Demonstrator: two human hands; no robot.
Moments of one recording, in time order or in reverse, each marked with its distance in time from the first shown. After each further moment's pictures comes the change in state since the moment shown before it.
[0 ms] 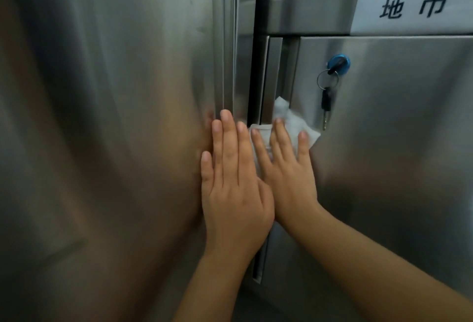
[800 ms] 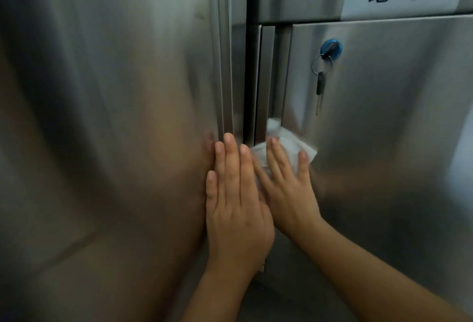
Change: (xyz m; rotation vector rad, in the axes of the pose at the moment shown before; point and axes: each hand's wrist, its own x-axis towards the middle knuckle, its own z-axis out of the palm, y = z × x) left_hand -0.036 -0.007 -0.004 -0.147 -0.065 0.037; right_hand -0.028 -0.008 0.072 -0.116 0.201 -0.018
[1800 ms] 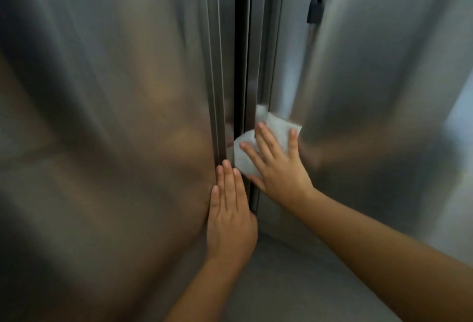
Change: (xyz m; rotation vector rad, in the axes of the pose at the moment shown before) left_hand -0.120 -0.016 0.032 0.320 -0.326 0.025; right_hand -0.049 -0.012 0.030 -0.209 -0.031 -0.147
